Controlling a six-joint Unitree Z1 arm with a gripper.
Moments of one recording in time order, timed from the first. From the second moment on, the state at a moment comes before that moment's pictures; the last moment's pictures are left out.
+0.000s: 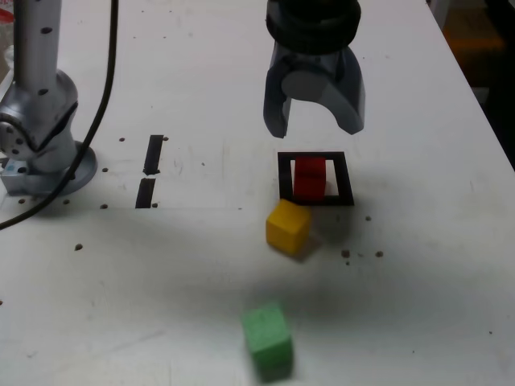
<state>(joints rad) -0.24 1.93 -1.64 1.37 0.14 -0.07</state>
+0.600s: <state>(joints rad) -0.44 1.86 -1.52 1.35 0.14 -0.07</state>
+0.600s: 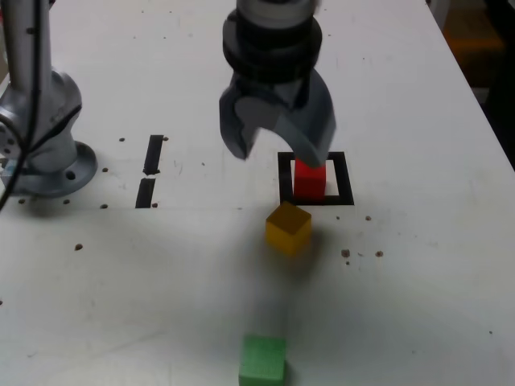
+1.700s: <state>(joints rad) -0.65 1.97 -1.35 1.12 0.16 -0.07</state>
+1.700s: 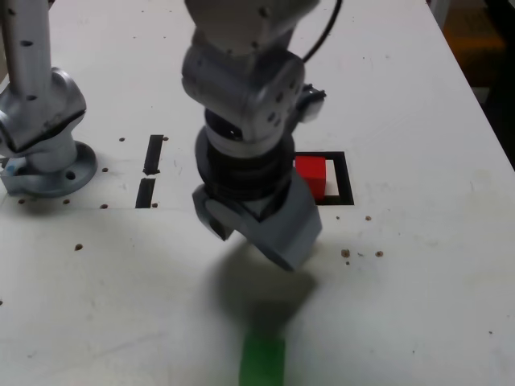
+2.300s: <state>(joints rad) -0.62 2.04 -1.38 1.15 0.13 -0.01</state>
